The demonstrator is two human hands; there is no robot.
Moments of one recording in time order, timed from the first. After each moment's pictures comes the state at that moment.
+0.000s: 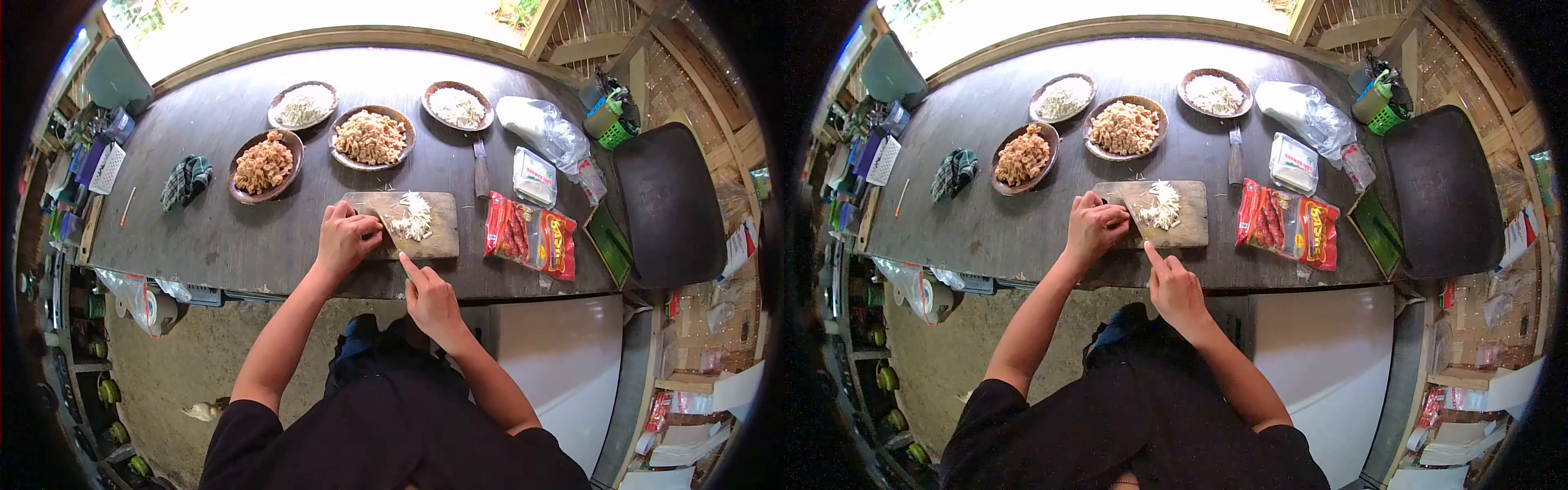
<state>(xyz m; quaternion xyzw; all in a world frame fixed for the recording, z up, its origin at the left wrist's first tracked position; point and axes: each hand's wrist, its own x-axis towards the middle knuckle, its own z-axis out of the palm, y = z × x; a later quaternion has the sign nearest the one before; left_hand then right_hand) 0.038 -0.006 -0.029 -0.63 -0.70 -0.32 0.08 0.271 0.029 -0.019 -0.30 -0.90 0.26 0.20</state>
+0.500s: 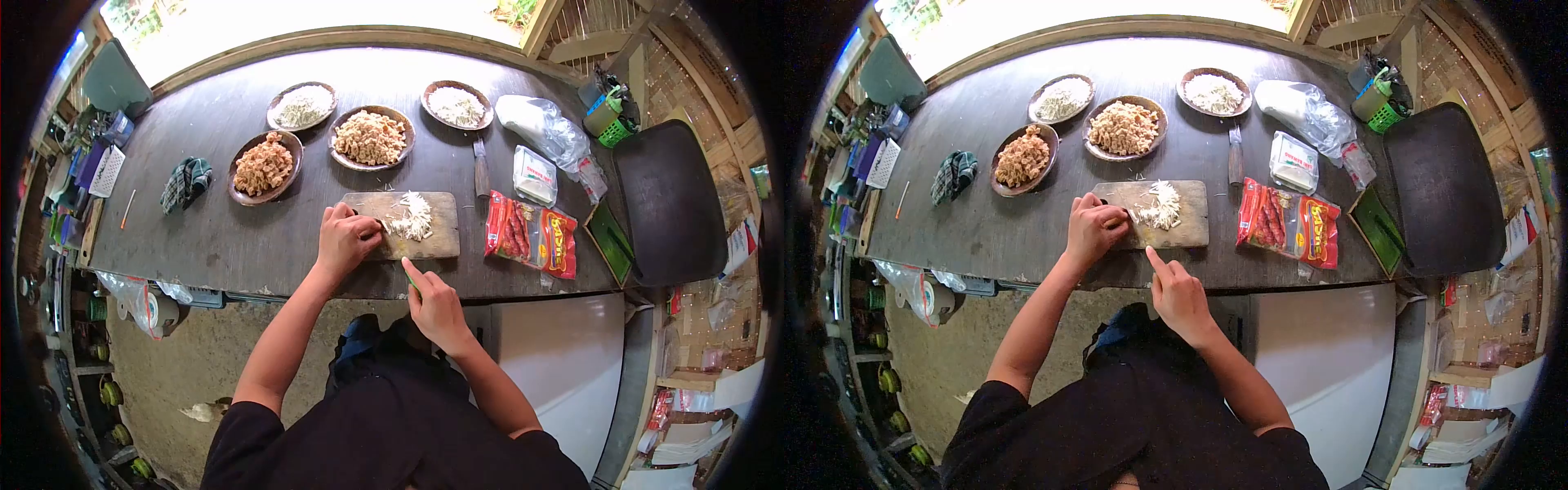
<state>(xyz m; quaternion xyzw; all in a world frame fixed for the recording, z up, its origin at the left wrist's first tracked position) 0.038 -0.007 -0.028 -0.61 -0.71 -0.33 0.06 0.276 0.022 -0.006 -0.30 -0.89 0.27 0.20</state>
